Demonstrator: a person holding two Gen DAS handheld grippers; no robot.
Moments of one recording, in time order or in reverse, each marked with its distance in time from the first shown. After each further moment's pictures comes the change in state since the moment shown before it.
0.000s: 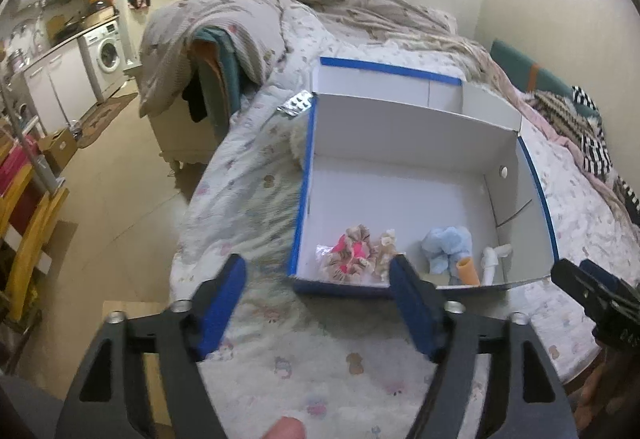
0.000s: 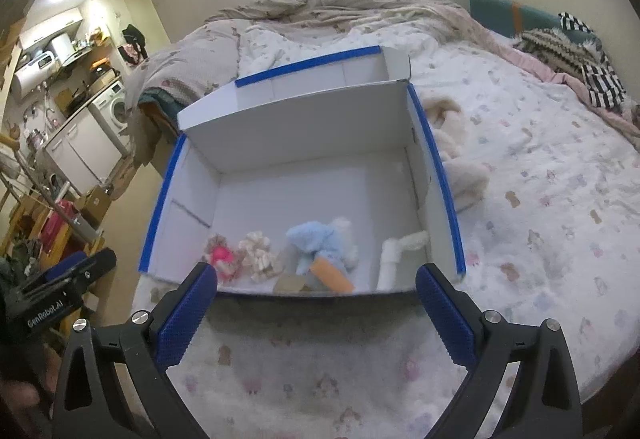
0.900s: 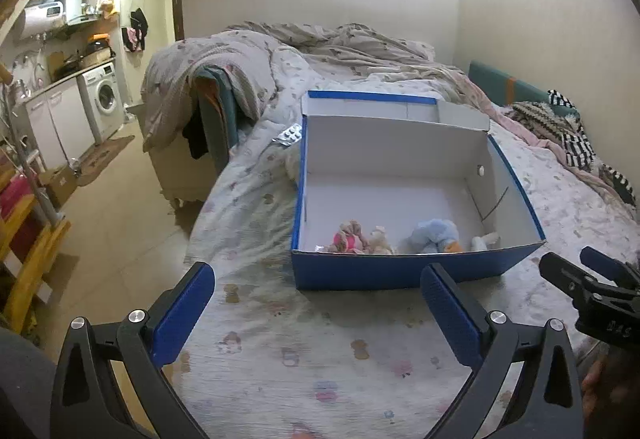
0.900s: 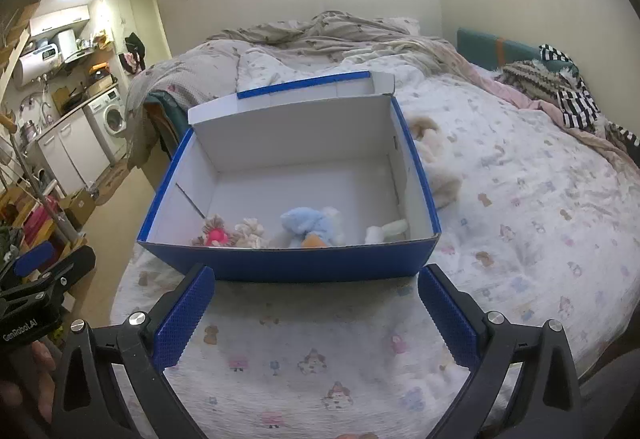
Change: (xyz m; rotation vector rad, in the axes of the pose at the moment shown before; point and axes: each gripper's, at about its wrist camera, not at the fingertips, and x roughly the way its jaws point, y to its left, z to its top) left arm -0.036 -0.004 -0.051 0.074 -0.168 -0.022; right arm -0.030 0.012 -0.050 -0.053 -0.124 -0.081
